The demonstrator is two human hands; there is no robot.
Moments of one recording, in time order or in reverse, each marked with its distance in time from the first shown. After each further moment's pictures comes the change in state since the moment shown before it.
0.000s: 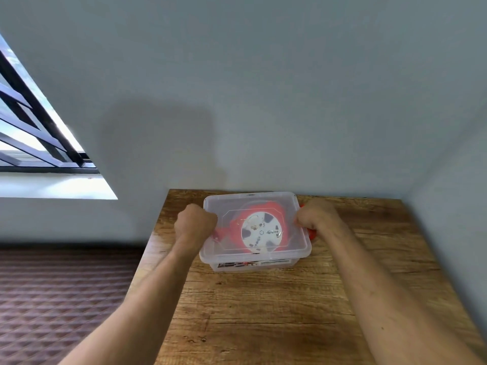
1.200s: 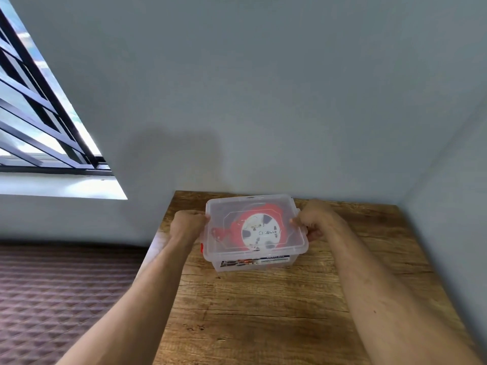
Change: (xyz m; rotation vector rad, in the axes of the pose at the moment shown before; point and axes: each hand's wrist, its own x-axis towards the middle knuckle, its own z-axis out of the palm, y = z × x) left_hand -0.007 -0.029 -0.010 -0.482 -0.047 -0.101; right_hand 0.001 0.018 -0.012 0.204 -0.188 -0.060
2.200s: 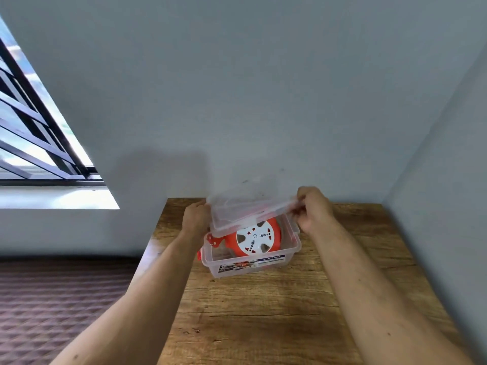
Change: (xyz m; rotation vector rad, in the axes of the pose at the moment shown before) left_hand -0.019 0.030 0.028 -0.287 -0.127 0.035; right_hand -0.057 -0.012 -0.004 1.296 0.163 -0.012
